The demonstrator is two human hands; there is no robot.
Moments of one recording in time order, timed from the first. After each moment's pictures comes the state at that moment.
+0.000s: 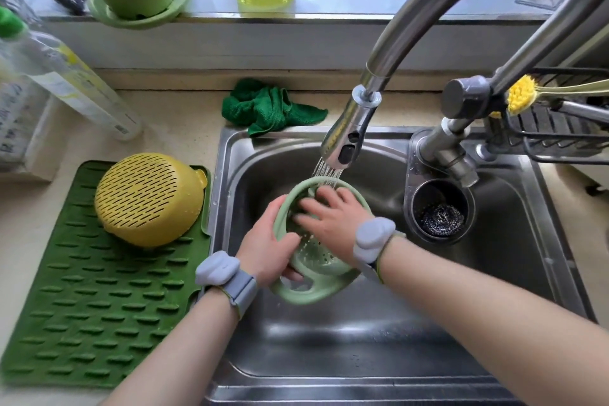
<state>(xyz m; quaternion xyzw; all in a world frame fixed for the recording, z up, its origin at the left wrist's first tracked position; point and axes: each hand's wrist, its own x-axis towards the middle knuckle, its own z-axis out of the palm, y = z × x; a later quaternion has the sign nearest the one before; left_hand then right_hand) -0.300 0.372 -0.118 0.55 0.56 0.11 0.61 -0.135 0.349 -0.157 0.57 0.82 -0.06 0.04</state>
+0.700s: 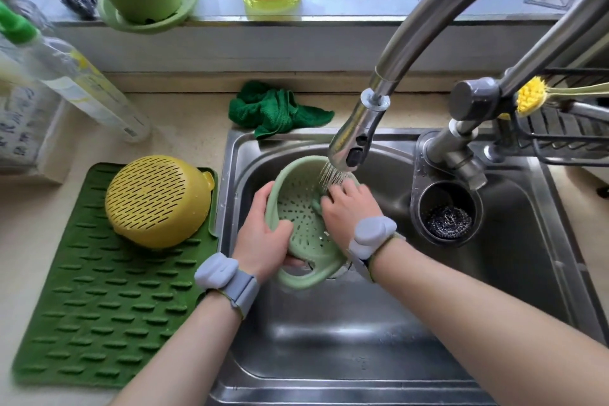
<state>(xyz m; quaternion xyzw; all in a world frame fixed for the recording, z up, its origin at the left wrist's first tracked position) -0.307 0.379 -0.115 0.56 0.57 0.21 0.56 -0.147 0.363 -0.142 0.68 0.73 -0.04 0.07</state>
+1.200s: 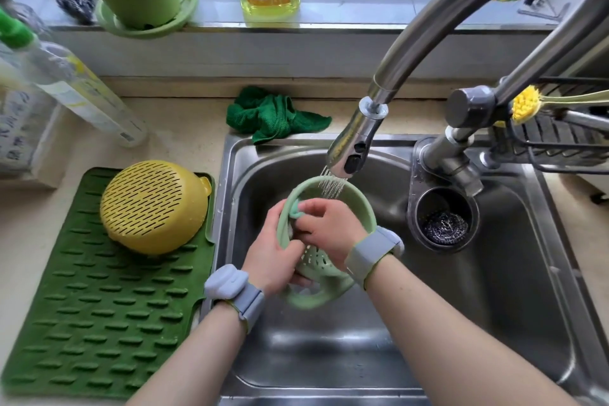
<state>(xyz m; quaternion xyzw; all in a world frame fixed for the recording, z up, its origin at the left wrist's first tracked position) -0.300 0.369 -0.122 0.52 0.56 0.12 0.63 -0.177 0.364 -0.139 0.67 0.21 -0.59 -0.41</state>
